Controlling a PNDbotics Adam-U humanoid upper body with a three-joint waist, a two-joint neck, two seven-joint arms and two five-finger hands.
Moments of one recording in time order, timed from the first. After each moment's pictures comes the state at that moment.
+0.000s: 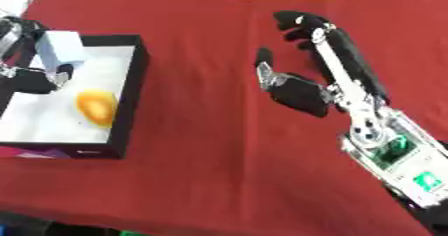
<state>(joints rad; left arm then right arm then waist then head) -0.57 0.82 -0.25 -1.57 -0.46 0.47 -0.12 -0.68 -0.49 0.57 -1.98 0.27 0.61 -0.26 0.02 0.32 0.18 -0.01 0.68</state>
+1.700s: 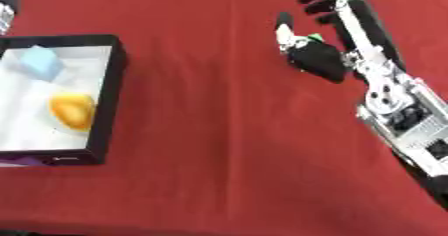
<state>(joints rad) -0.49 0.71 -0.10 -1.87 0.02 0.32 0.07 -0.67 -0.59 0.40 -1.98 0.16 0.65 -0.23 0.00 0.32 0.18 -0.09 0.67</state>
